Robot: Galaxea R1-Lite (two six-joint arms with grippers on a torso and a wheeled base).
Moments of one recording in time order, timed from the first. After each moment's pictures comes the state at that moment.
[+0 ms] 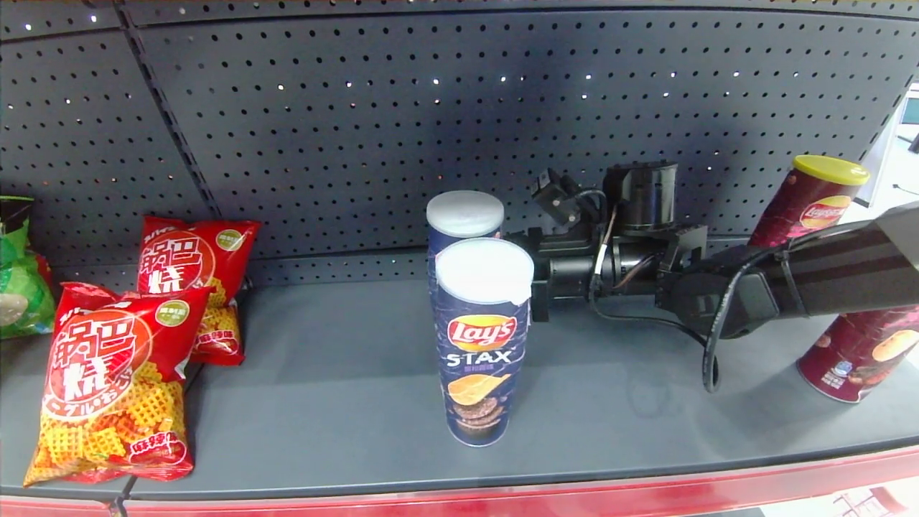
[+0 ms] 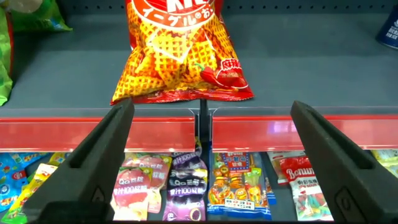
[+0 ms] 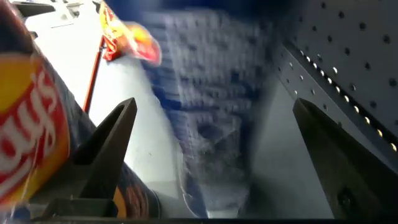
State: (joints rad) left arm 0.00 0.00 0.00 0.00 0.03 -0.02; right arm 0.53 2.01 -1.27 -0.49 0.86 -0.25
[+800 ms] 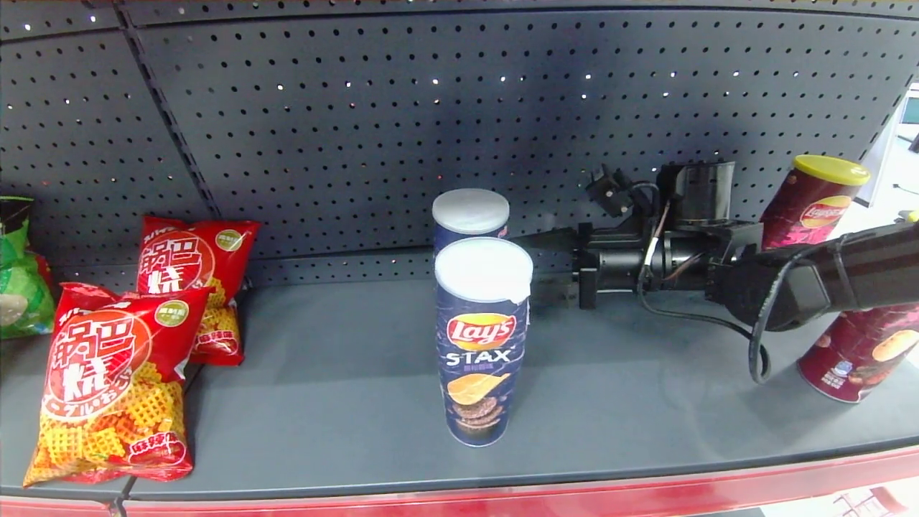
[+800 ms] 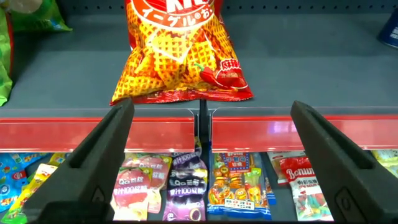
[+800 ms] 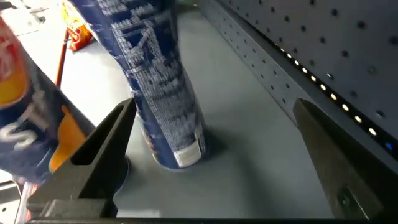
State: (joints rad) left arm 0.00 0.00 0.00 0.00 0.04 -0.02; right arm 0.39 1.95 -1.19 -0.49 0.86 -0.25
